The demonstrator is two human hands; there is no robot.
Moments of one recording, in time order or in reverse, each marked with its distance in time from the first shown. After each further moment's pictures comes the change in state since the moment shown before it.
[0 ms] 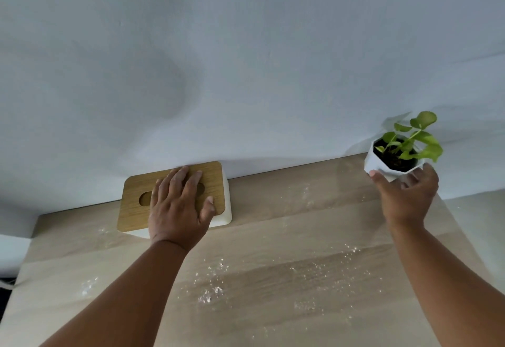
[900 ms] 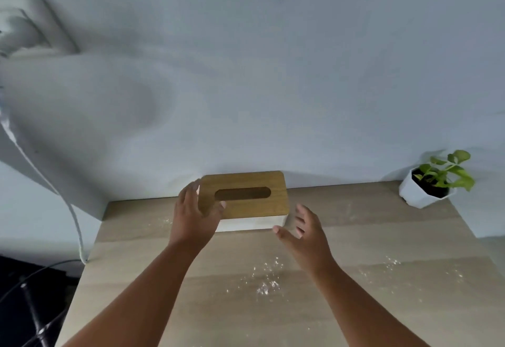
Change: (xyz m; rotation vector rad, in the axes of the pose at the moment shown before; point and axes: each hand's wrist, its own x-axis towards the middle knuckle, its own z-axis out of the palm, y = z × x) left_hand -0.038 -0.111 -0.050 -0.629 -0.017 -0.416; right_hand -0.270 -0.068 0.128 -0.208 -0.816 0.054
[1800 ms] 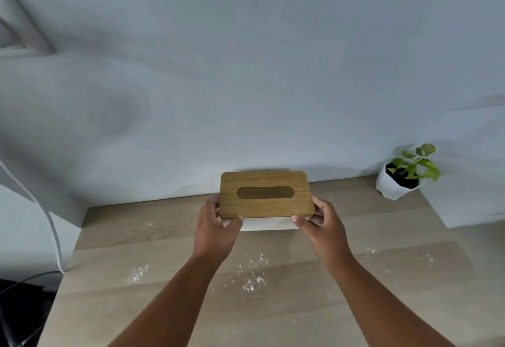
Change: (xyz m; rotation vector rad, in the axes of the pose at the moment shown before) left_hand -0.044 0.038 0.054 -0.416 -0.134 -0.093; right_hand -0.013 -0.017 -0.063 0.004 0.213 -0.005
